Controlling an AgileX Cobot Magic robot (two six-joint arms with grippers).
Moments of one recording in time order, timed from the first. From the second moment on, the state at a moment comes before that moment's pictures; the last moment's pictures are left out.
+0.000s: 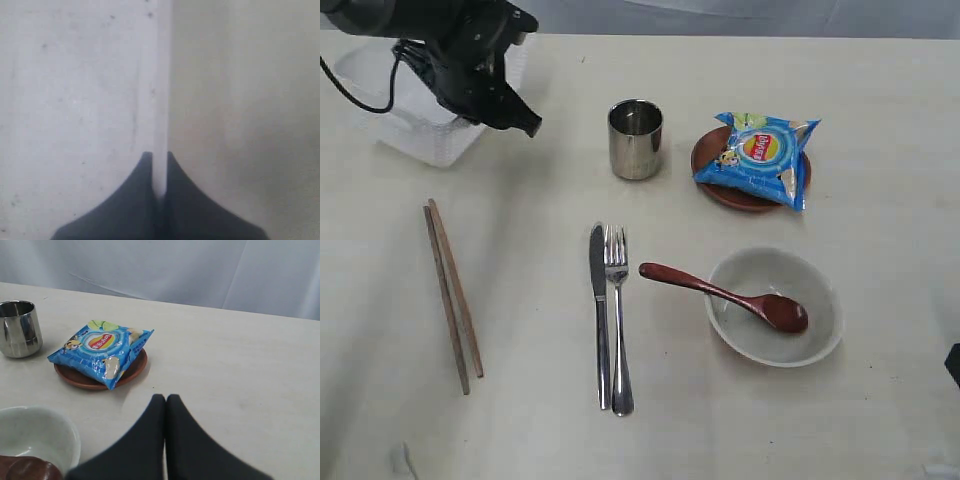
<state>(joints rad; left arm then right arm) -0.43 2.06 -1.43 0.57 0.74 -0.39 0.09 0.00 0.00 0.01 0.33 -0.08</state>
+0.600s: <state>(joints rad) -0.15 1.91 -1.44 0.13 0.86 -0.19 0.09 0.00 0.00 0.01 0.33 -0.08</state>
